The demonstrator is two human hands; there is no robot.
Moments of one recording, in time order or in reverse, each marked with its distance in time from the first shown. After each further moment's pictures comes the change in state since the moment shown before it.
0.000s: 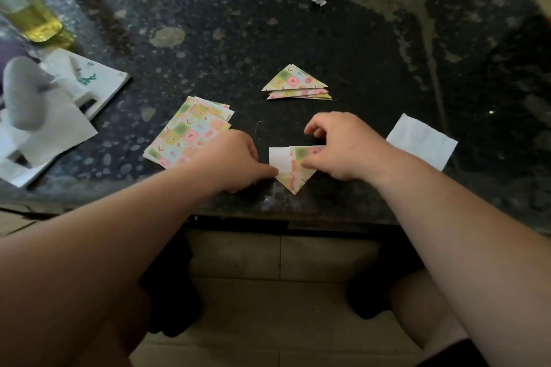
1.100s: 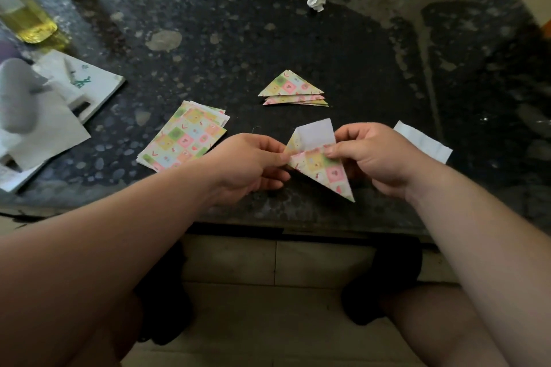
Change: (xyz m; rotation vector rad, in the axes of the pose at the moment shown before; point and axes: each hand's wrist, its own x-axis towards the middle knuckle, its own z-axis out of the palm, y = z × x) left_hand 0.008 0.014 0.016 -0.999 -0.296 0.023; right_hand -0.005 0.046 -0.001 0.927 -0.088 0.153
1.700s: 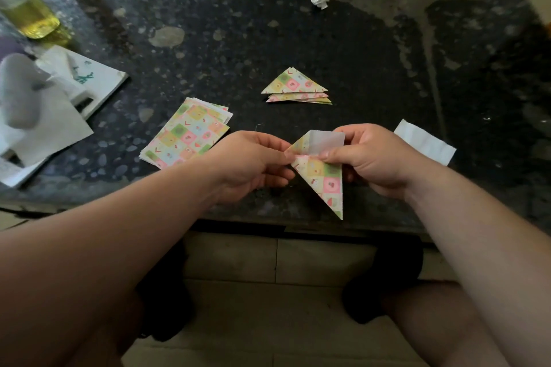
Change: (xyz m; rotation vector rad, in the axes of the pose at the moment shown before) left_hand -0.004 0.001 0.001 -0.081 -0.004 0.013; right_hand -0.003 0.000 0.007 -0.056 -0.067 -0.055
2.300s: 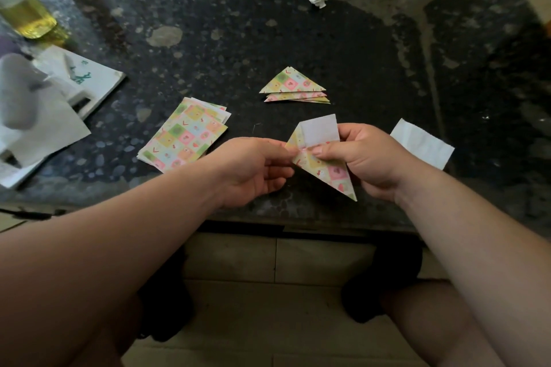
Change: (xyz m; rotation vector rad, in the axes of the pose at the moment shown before) left_hand 0.004 -0.003 0.005 -0.150 -0.020 -0.119; right_hand -0.001 -0.003 0.008 0.236 -0.012 0.035
